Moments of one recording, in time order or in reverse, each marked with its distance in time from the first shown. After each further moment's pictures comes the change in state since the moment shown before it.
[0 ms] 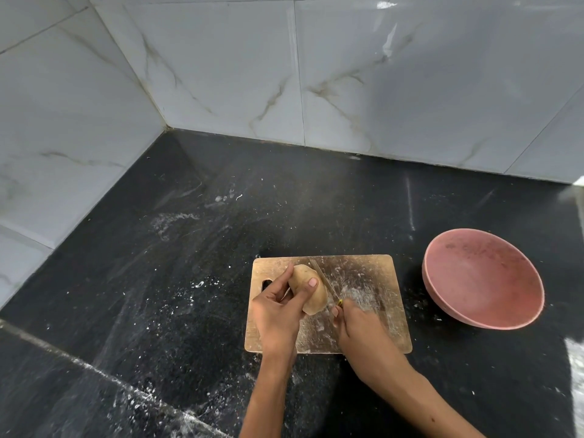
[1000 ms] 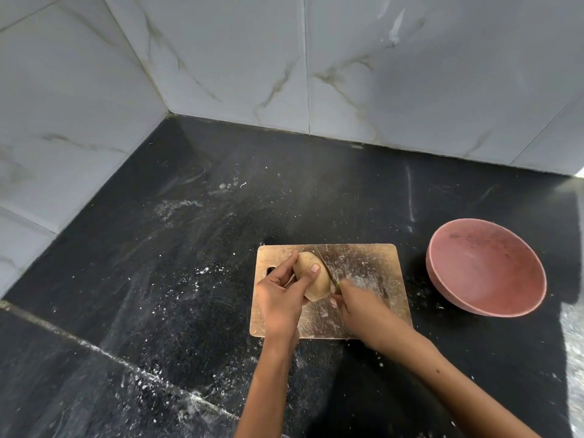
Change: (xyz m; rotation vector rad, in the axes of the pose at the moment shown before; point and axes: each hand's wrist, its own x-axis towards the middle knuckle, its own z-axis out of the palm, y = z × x) left_hand 0.003 0.001 -0.005 -0.005 -0.030 -0.029; right_hand 0.017 -0.006 -0.012 -0.148 -0.218 -0.073
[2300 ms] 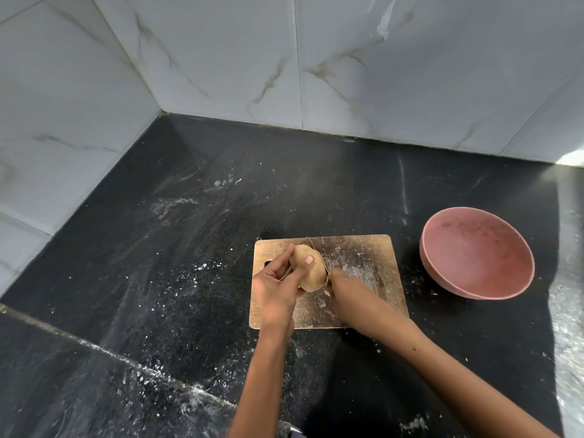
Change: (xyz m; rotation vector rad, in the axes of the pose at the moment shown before) left_hand 0.002 0.001 -0.003 -0.045 -0.027 -0.029; right_hand 0.012 -0.001 0.012 -0.056 0.030 0.043
